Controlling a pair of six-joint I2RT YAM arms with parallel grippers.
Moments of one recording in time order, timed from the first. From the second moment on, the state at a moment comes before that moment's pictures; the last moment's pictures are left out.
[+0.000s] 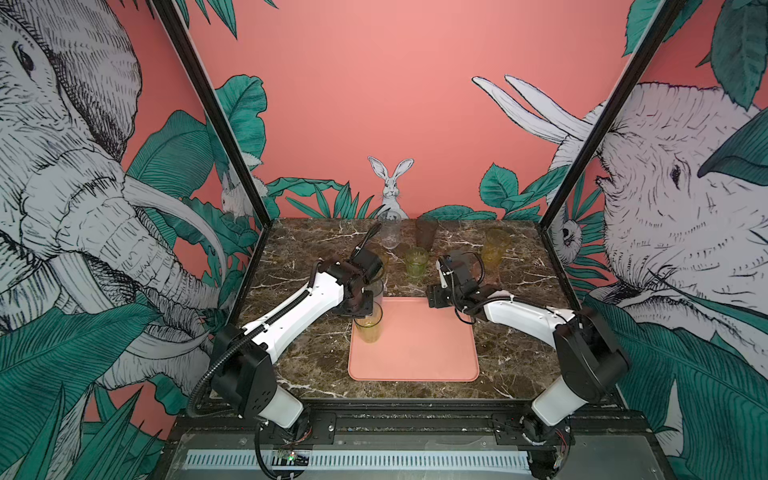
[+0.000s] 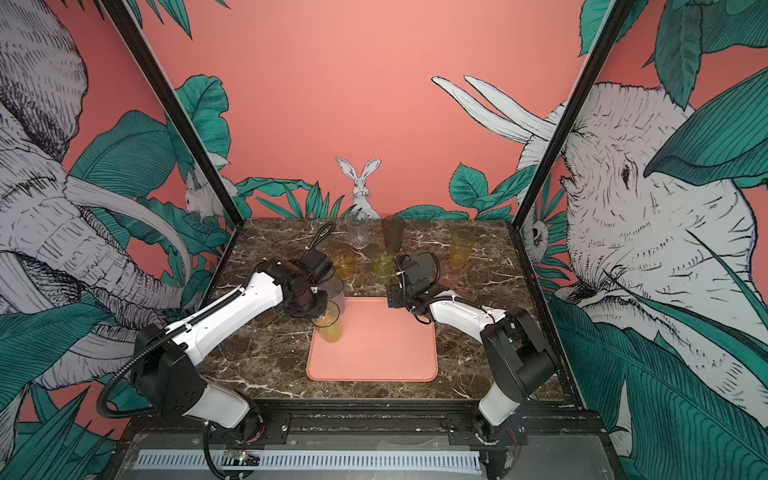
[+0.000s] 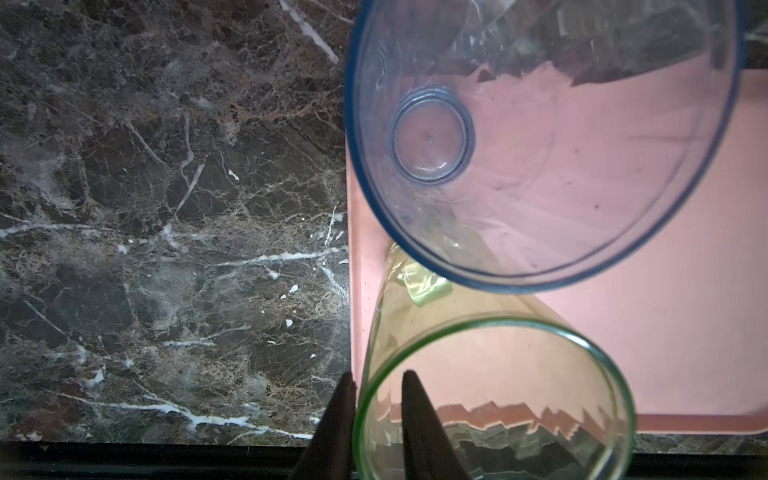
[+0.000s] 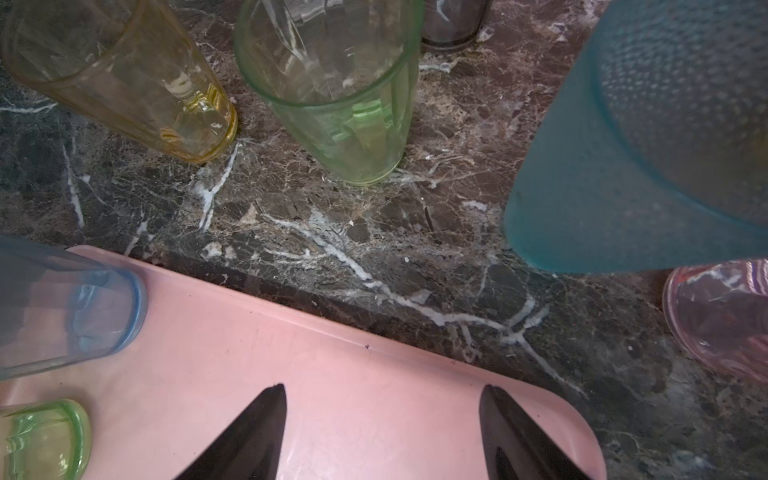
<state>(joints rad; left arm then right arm) -0.63 1.51 1.30 -1.18 -0.12 -0.57 0.60 1.62 0.98 -0.19 0.10 0.33</state>
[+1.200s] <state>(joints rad) -0.63 1.54 1.70 -1.27 -0.30 -0.47 0.60 1.61 0.97 -0.19 0.10 0.33</state>
